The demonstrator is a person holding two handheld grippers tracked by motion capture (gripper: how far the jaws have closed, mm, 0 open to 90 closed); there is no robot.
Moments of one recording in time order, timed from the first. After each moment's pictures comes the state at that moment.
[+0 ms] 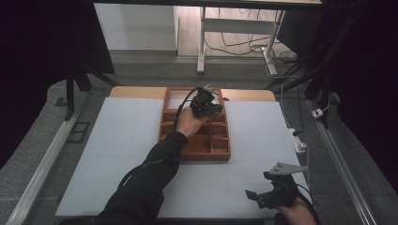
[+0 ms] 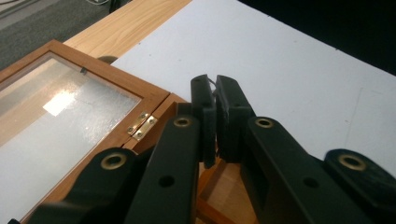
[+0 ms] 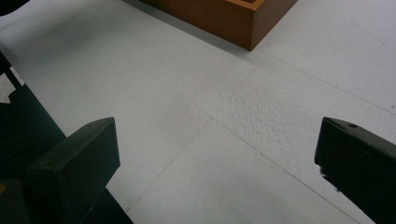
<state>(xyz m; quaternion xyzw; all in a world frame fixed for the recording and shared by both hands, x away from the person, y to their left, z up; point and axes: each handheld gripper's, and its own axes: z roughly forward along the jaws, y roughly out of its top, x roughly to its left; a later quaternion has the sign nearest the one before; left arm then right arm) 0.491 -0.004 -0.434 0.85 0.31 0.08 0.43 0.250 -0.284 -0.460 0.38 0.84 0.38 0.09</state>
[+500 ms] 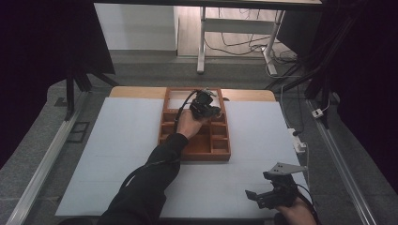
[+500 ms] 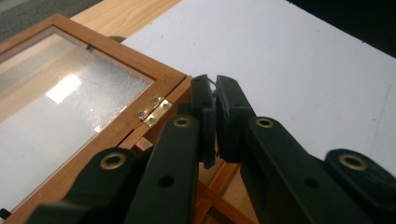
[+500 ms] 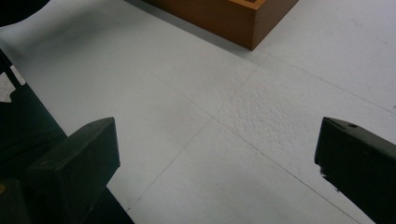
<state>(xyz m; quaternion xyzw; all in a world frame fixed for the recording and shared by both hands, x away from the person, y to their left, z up) 0.501 -0.003 -0.455 0.84 0.34 0.08 0.41 0.250 -0.284 -0.460 0.38 0.84 0.38 0.09</state>
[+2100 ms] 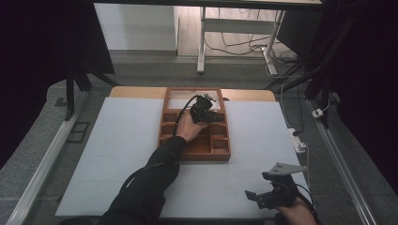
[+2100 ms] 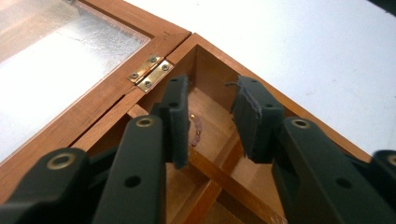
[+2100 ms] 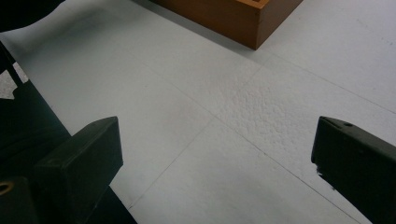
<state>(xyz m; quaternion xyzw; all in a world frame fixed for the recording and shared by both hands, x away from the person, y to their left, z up) 0.505 -0.002 -0.476 0.86 0.35 0.05 0.38 0.250 -0.284 -0.461 0.37 0.85 0.38 0.09</state>
